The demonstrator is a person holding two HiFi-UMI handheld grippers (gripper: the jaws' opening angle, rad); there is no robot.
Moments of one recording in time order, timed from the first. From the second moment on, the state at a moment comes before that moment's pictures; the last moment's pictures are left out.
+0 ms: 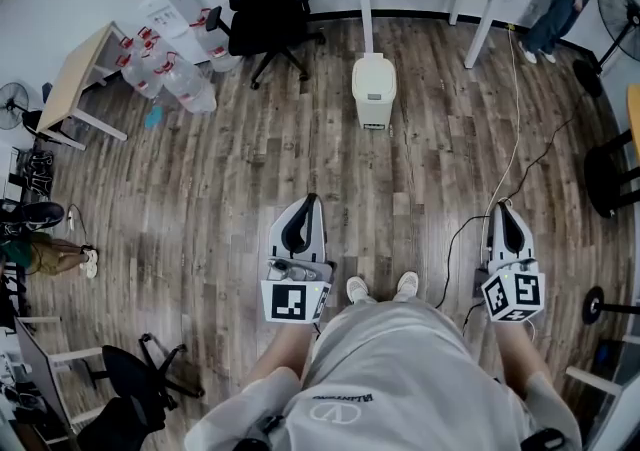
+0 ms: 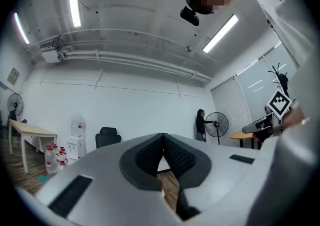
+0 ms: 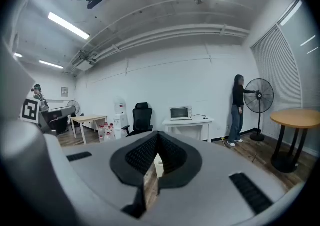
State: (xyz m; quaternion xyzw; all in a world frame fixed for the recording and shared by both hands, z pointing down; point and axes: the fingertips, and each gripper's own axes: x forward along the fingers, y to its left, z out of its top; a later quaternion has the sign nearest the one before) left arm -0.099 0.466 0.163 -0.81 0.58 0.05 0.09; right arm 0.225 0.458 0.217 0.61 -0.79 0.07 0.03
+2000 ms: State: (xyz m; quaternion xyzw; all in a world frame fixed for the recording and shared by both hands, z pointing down) left arm 0.003 0.196 0.200 -0.83 0.55 0.03 0.03; right arm 0.199 0.169 0.222 0.52 -0.85 0.07 0.03
